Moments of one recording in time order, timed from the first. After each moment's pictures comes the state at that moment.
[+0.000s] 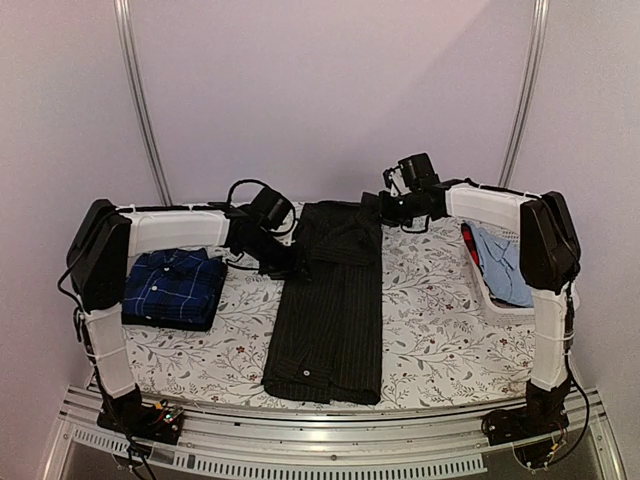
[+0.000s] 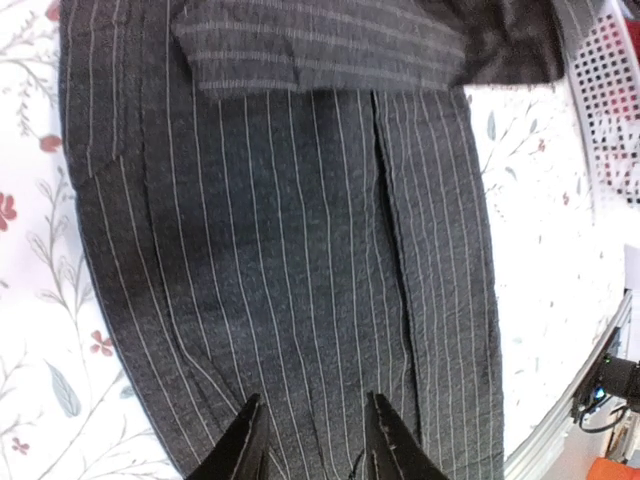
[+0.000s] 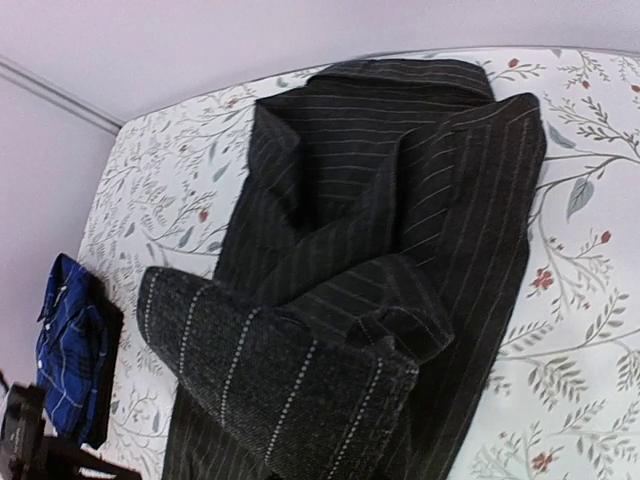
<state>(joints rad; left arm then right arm) -0.68 1.94 1.42 -0.50 0.23 -0.52 0.46 2.15 1.76 -0.32 -0.25 0.49</state>
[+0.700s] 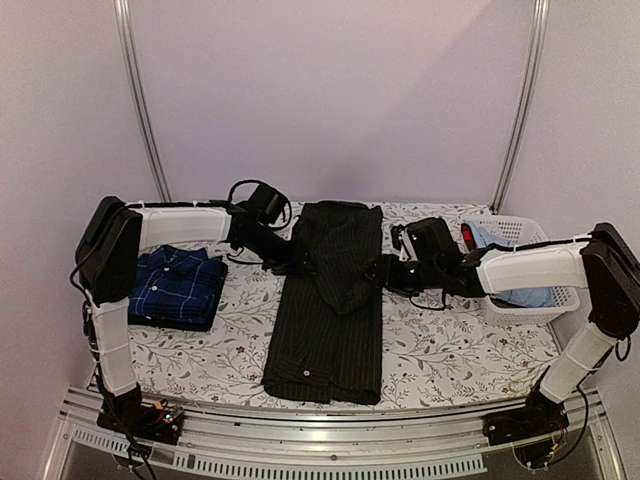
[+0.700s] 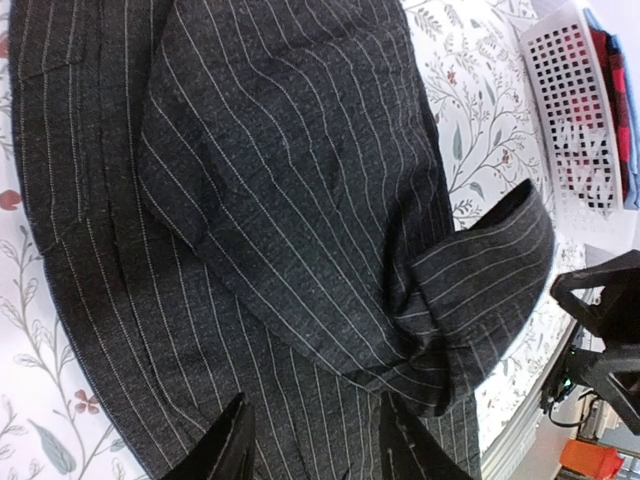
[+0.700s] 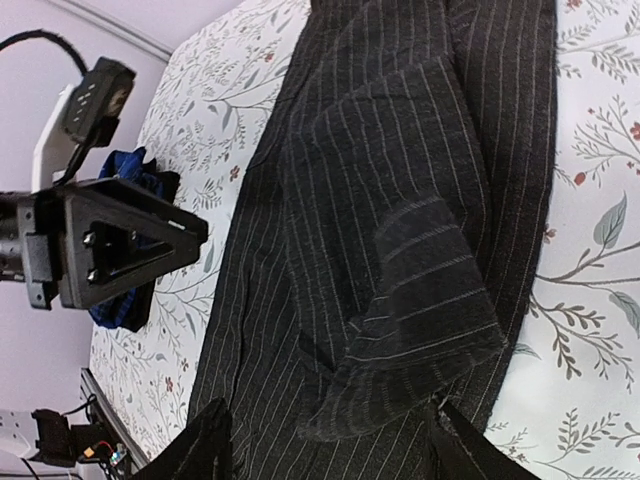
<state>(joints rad) -0.61 2.01 1.47 -0.44 0.39 -0.49 0.73 1.64 0.92 0.07 -0.12 0.78</state>
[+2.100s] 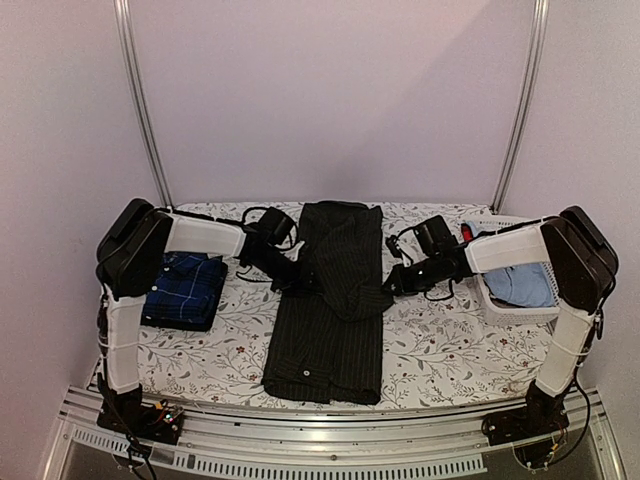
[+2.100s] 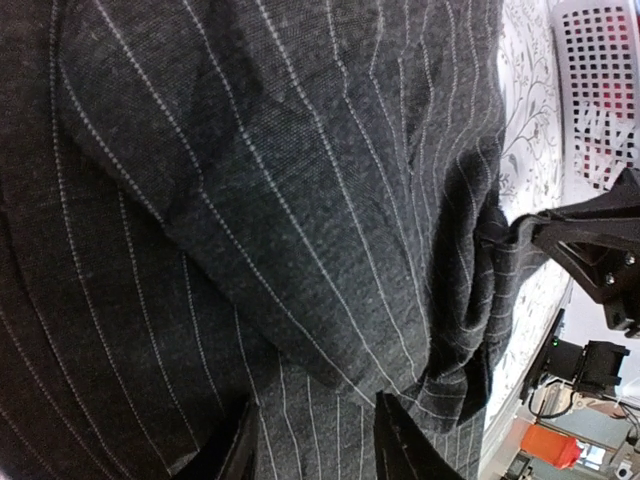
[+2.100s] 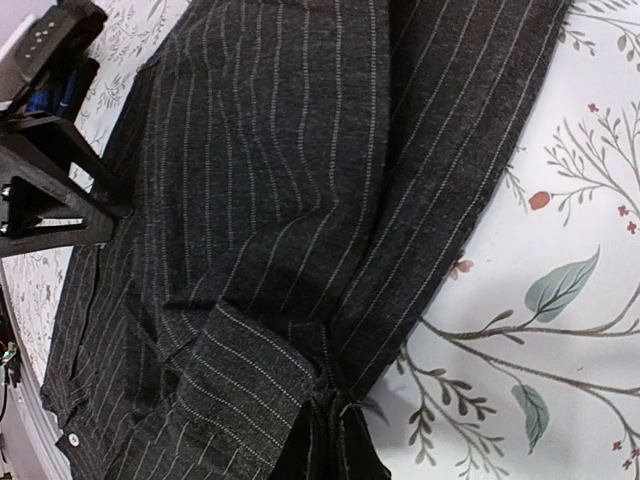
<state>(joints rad) -0.62 2.14 1.44 -0.35 0.52 -0.57 0.53 1.87 1.04 -0.09 -0.38 0.28</state>
